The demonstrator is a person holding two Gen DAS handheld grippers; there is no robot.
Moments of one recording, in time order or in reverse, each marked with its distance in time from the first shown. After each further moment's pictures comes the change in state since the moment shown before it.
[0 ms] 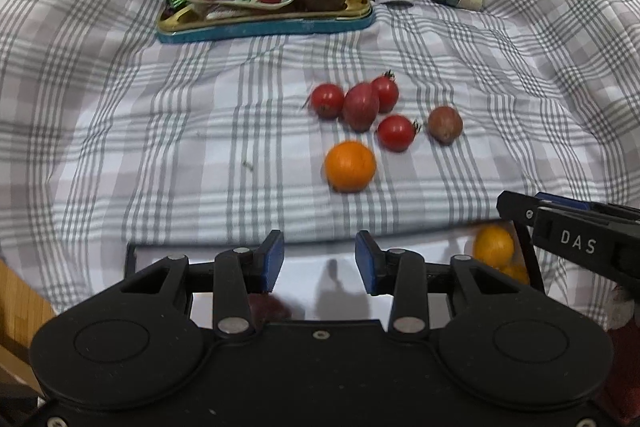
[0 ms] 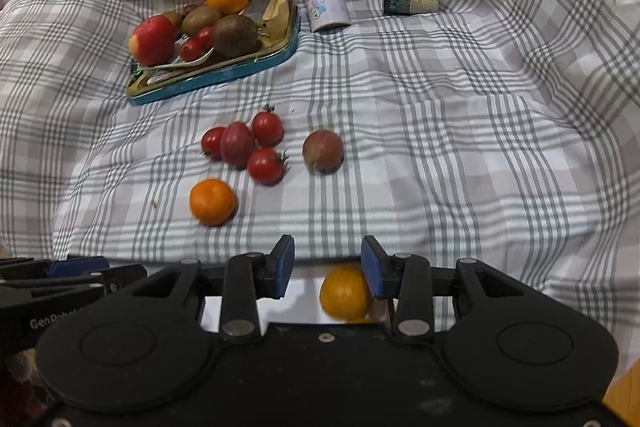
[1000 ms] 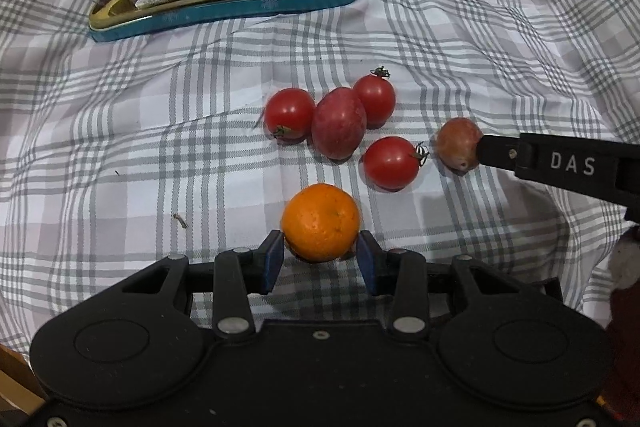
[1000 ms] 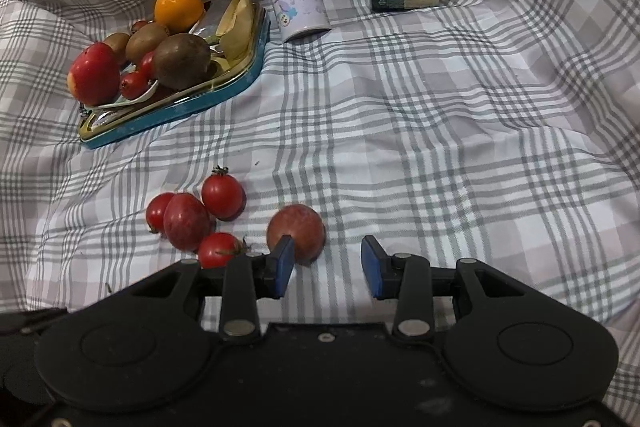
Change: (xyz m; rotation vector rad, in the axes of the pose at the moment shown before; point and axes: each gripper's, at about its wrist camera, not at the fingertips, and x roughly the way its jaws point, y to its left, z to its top) left arm 0.082 -0.017 0.040 0.013 0.083 -0.021; right arm 0.086 -0.019 0.065 0.064 0.037 0.009
